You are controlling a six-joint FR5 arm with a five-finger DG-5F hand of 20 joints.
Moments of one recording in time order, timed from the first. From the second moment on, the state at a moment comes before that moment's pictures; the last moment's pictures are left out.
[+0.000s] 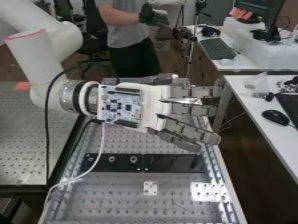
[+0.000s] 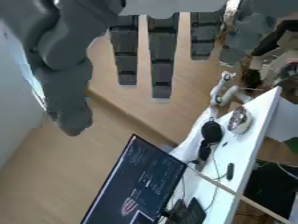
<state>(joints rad) 1.41 -1.98 -1.77 -2.39 -1.34 0.23</state>
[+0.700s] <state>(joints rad) 1.41 -2.14 -1.63 -2.48 -1.31 0.32</state>
